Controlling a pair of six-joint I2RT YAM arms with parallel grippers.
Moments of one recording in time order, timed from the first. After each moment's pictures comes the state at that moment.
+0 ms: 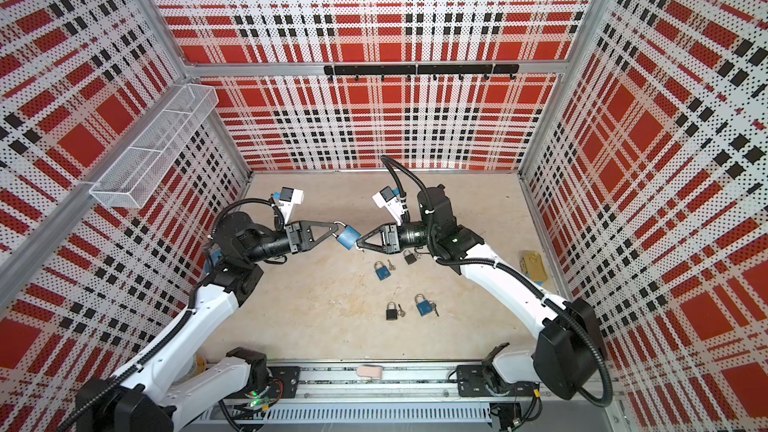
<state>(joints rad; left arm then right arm) -0.24 1.01 0.74 0.31 1.00 -0.94 0.61 1.36 1.10 -0.04 -0.99 0.67</state>
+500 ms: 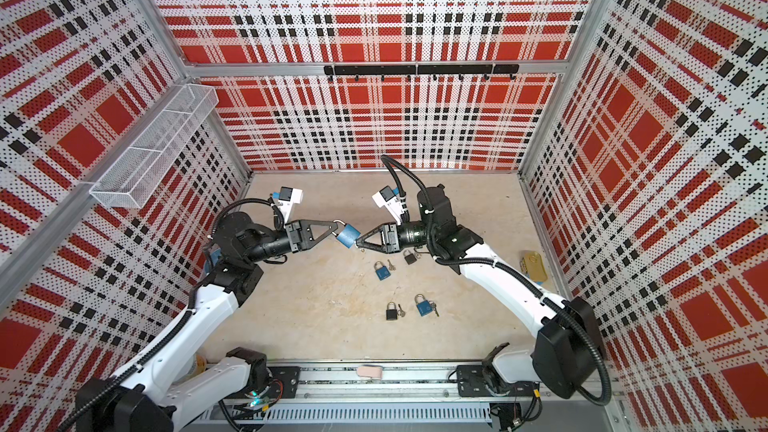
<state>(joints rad) -0.24 1.01 0.74 0.31 0.96 -0.95 0.61 1.37 1.10 -0.02 -1.00 0.67</state>
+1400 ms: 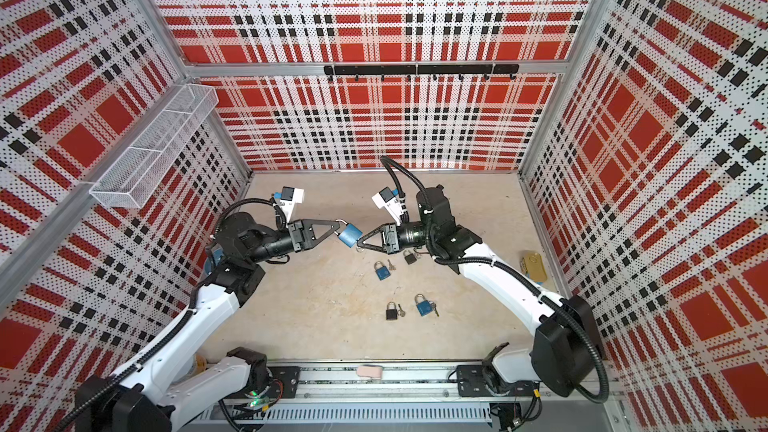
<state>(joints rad) -0.26 1.02 0.75 0.30 0.94 -0.96 0.61 1.38 1.09 -0.02 -1.00 0.68</state>
